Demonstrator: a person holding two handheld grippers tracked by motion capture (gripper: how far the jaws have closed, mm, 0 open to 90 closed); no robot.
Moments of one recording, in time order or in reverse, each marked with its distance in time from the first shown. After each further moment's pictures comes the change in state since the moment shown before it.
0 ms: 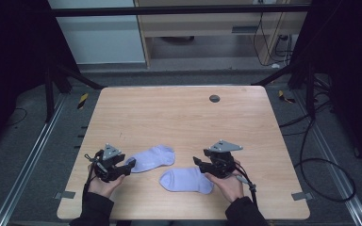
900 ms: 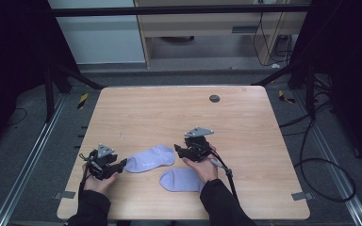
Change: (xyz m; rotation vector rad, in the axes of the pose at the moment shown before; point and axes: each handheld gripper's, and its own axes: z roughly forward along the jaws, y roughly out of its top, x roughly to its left) left arm 0.027 -0.016 0.016 0.049 0.067 -0.033; right arm 0.017 0.036 0.074 0.034 -0.019 -0.001
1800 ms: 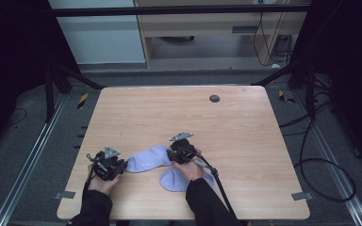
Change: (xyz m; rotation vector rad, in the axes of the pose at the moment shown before) left arm -0.007 -0.004 0.013 0.075 -0.015 0.025; right arm 0.019 -0.014 0.058 0.128 -0.033 -0.044
